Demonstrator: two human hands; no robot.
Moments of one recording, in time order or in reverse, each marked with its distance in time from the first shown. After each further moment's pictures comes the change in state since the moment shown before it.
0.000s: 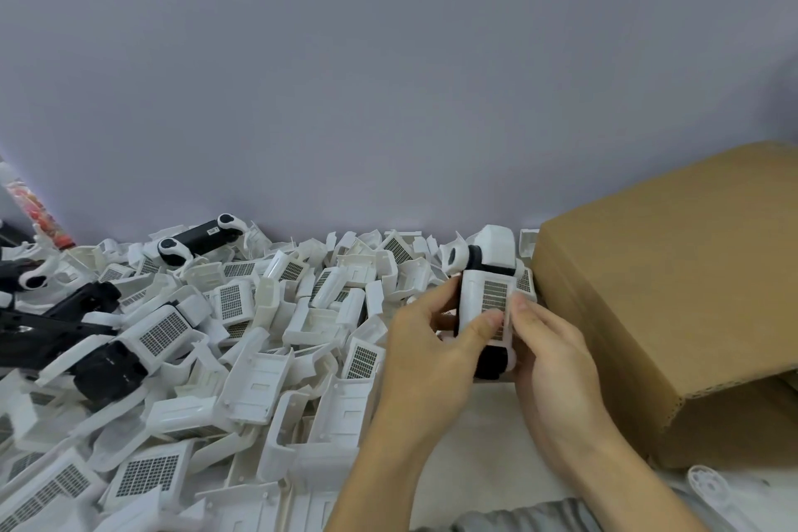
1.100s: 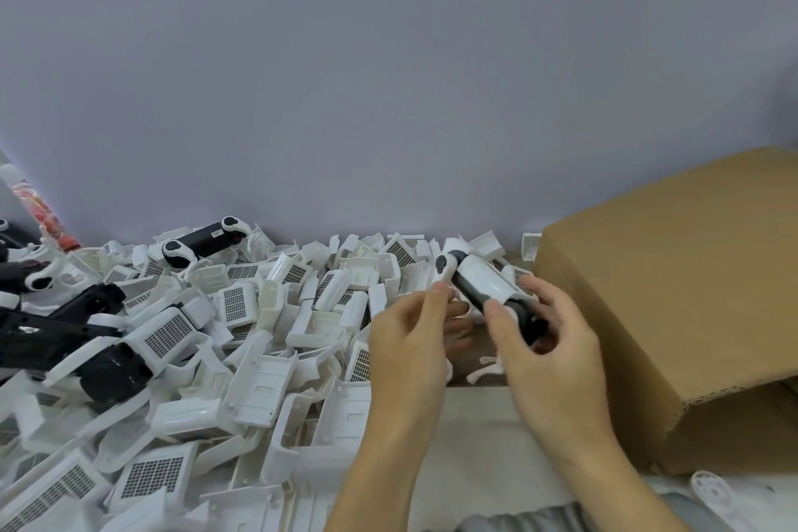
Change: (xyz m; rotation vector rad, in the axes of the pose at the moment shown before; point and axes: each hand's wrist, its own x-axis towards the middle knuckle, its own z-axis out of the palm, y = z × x) left_hand 0.003 0.007 -0.004 -0.229 0.266 -0.178; right_hand -0.005 0.000 0.003 -0.456 0.272 -0.264
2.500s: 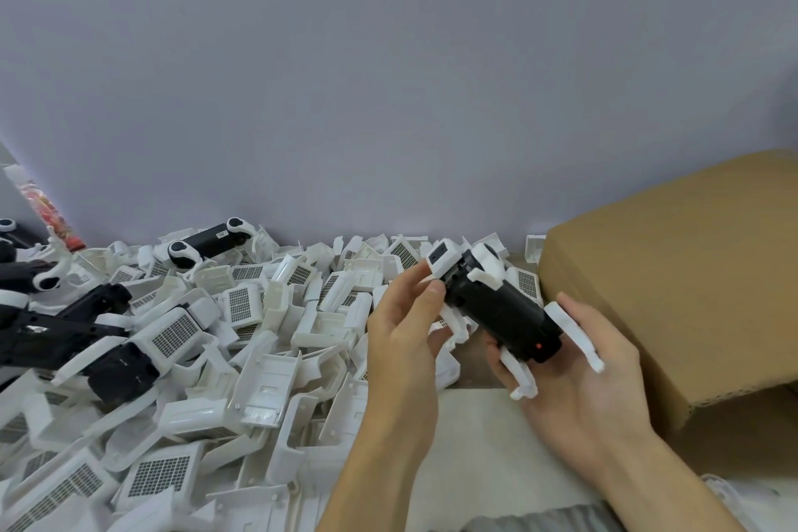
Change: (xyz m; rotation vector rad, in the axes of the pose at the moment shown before) left_hand 0.002 0.002 -0.007 -0.217 -0.060 0.009; right_hand 0.008 -0.017 -0.019 0.877 -0.395 0.490
